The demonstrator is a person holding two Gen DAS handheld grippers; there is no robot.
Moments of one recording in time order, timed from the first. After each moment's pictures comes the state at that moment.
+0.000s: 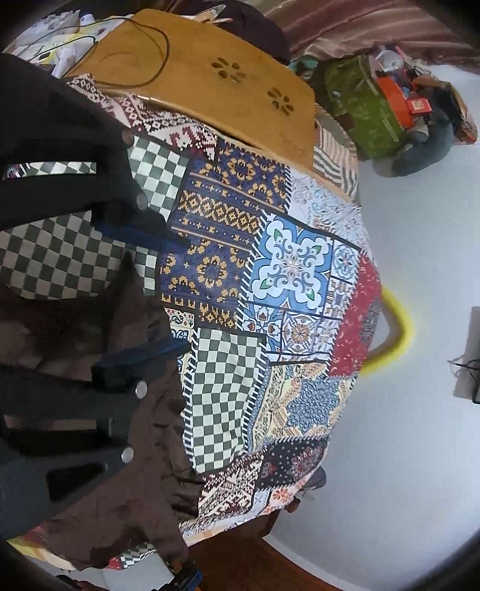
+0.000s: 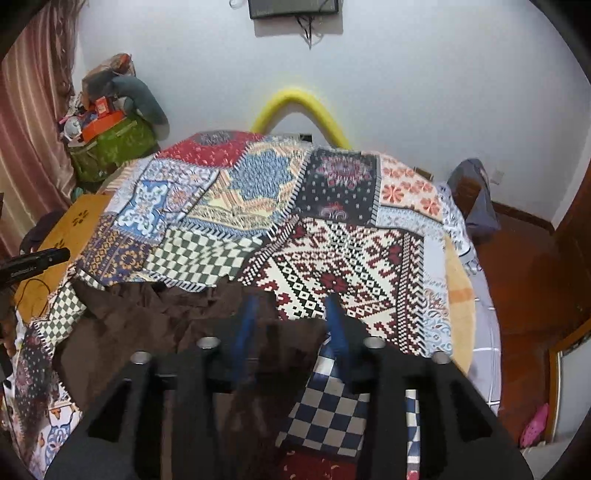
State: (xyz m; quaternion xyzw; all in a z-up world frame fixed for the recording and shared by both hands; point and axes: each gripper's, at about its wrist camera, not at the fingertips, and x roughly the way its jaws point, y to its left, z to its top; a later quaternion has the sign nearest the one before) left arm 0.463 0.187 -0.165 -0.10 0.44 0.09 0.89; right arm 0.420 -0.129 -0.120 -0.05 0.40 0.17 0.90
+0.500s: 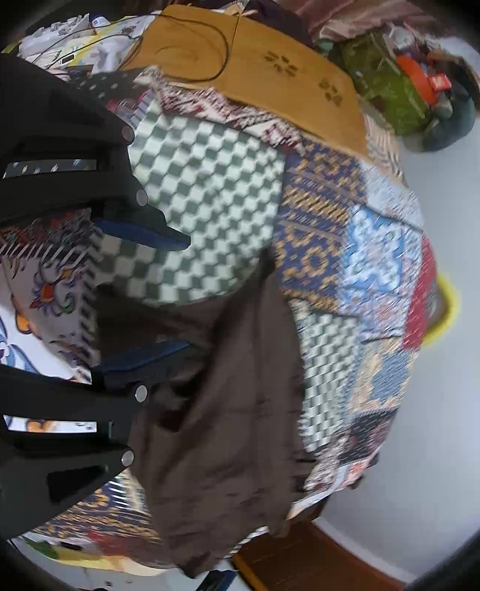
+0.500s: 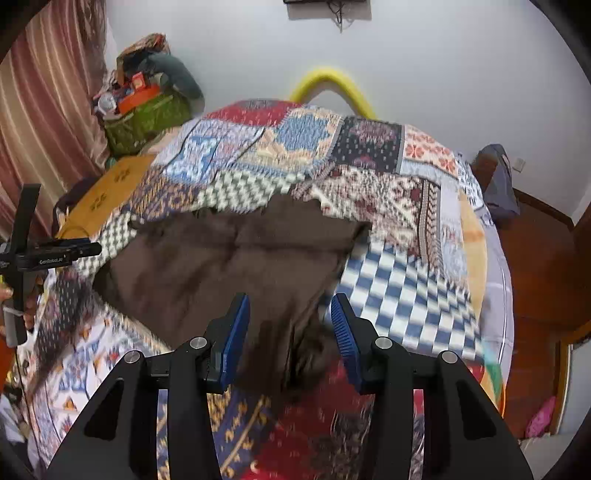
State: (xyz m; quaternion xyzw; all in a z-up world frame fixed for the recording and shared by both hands) left arm 0.376 0.166 -0.213 -0.08 0.52 0.03 0.85; right arm 0.338 -0.142 -0.140 -0.05 0.45 0.23 0.86
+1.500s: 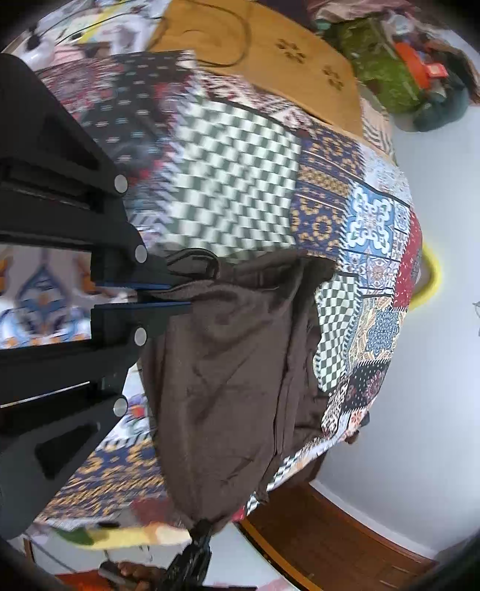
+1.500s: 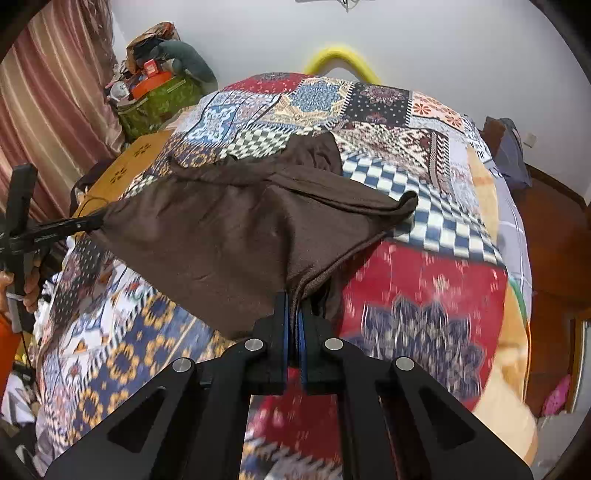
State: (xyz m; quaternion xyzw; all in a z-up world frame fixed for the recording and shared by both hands) left arm 0.295 0.151 -0.190 -0.11 0.48 -0.03 0.87; right arm 0.272 -0.157 -0.162 -0.03 0.48 0.25 0.84
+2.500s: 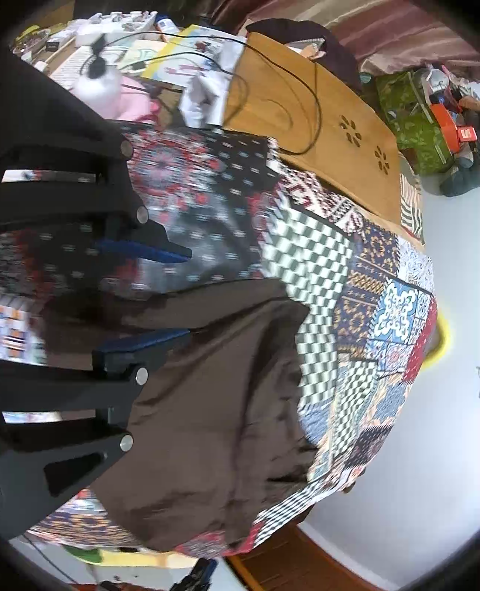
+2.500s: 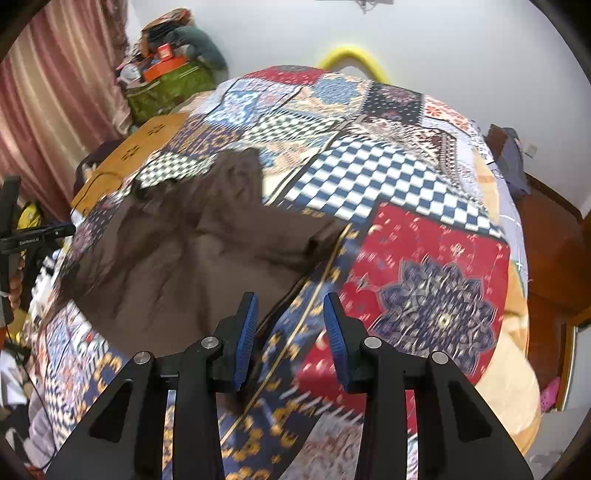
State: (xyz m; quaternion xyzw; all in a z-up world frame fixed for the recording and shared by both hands) left arm 0.223 0.225 -0.200 -0.12 0.50 0.07 0.85; right arm 0.242 -0.132 -0.162 -0.06 0.47 0.24 0.84
